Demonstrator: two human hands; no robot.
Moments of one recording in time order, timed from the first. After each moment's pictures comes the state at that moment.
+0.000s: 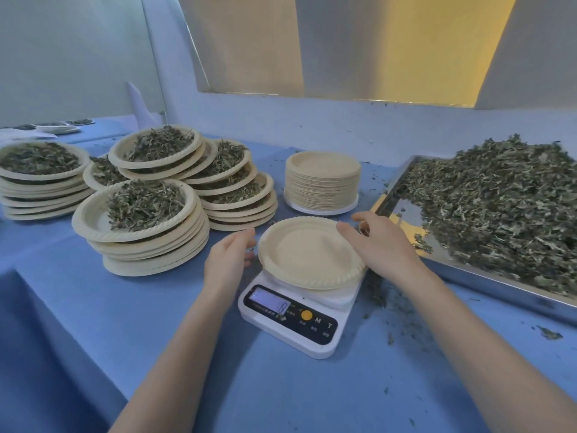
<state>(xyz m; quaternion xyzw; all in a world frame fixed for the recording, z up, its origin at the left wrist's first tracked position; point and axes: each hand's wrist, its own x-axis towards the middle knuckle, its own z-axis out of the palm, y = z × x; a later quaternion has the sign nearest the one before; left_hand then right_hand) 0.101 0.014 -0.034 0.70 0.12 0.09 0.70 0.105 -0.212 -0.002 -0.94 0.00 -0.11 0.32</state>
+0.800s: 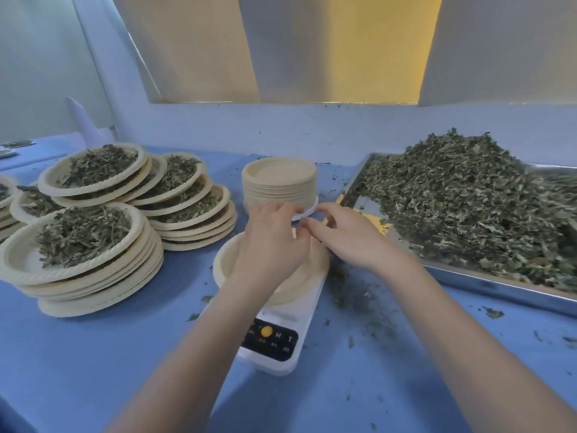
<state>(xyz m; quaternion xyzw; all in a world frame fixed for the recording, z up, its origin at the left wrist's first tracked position) 0.102 -0.088 0.019 0.90 -0.19 0.24 0.30 0.109 -0.233 0.018 -0.94 -0.04 -0.09 0.34</state>
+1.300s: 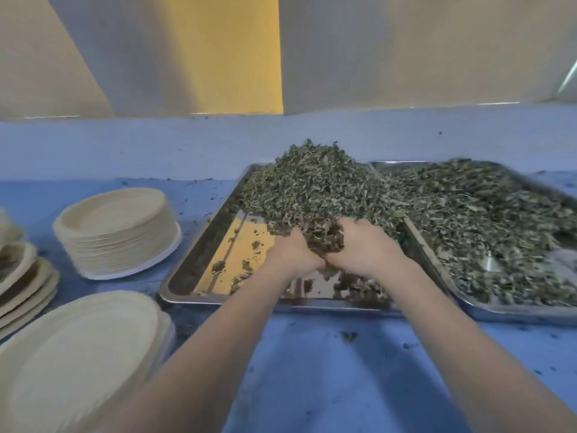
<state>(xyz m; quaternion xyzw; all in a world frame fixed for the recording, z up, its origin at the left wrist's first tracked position) 0.145 -0.330 0.011 0.91 -0.26 -0.16 0.27 0.071 -0.441 0.021 -0.96 0.24 -0.07 0.12</state>
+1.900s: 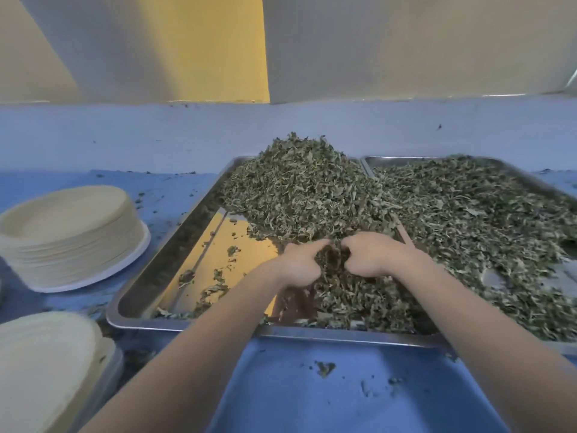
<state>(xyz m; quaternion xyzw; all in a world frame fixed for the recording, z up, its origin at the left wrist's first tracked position) 0.154 -0.379 0.004 0.86 -0.36 -0.27 0.24 0.091 -0.506 0.015 -0.98 0.17 0.11 0.05</state>
